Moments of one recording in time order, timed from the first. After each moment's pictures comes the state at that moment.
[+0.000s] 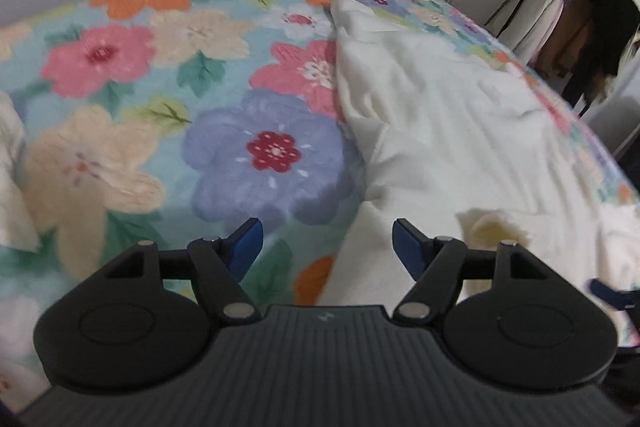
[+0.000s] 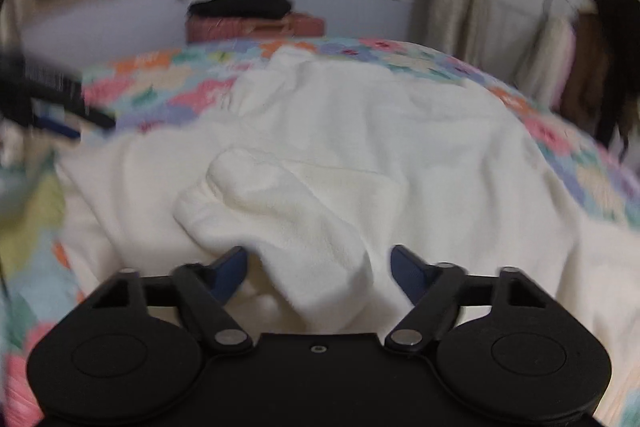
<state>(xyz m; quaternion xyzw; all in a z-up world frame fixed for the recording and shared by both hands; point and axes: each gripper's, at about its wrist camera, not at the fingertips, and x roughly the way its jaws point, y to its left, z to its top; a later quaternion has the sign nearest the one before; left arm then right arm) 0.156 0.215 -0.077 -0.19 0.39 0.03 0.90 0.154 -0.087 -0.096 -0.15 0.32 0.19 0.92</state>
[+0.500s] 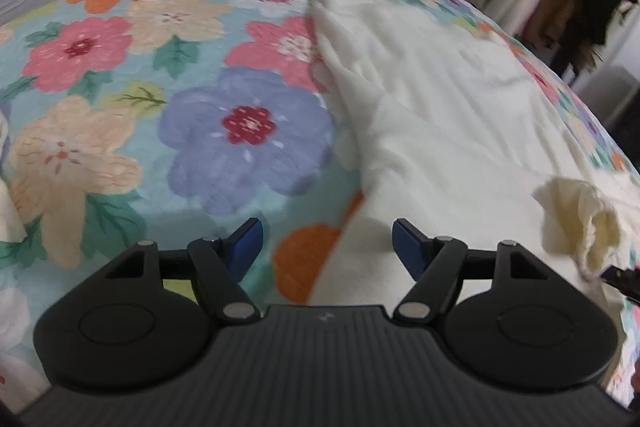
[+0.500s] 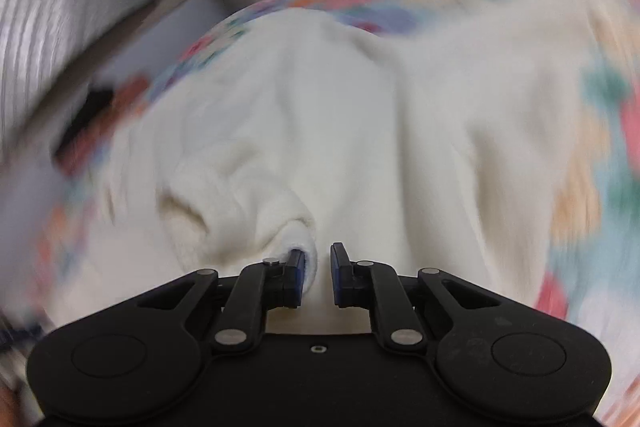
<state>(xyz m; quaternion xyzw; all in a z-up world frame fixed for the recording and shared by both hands) 0.147 0.194 -0.085 -0.16 0.42 -0.01 0.89 0.171 -0.265 -0.108 0.27 0.39 0.01 0.88</state>
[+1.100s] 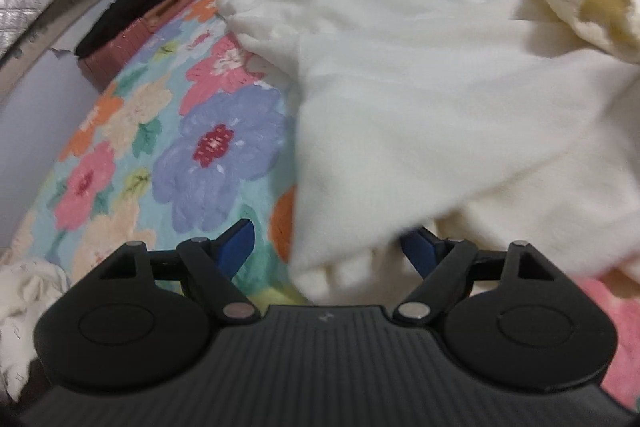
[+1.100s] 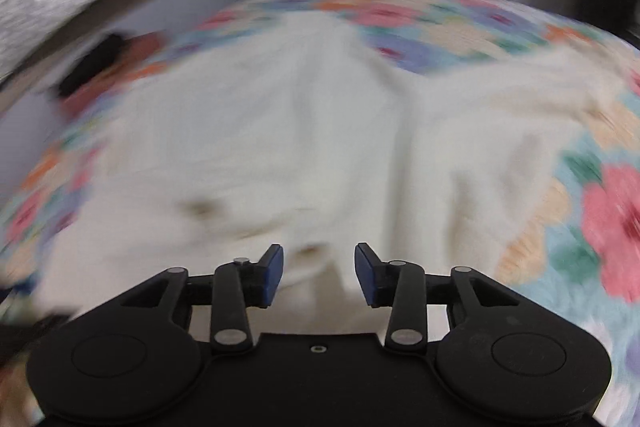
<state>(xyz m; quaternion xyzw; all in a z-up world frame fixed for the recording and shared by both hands) 0.134 0.107 -0.109 0.15 0.42 -0.01 0.89 0.143 -0.233 -0.043 0.08 0.40 0.07 0.91</state>
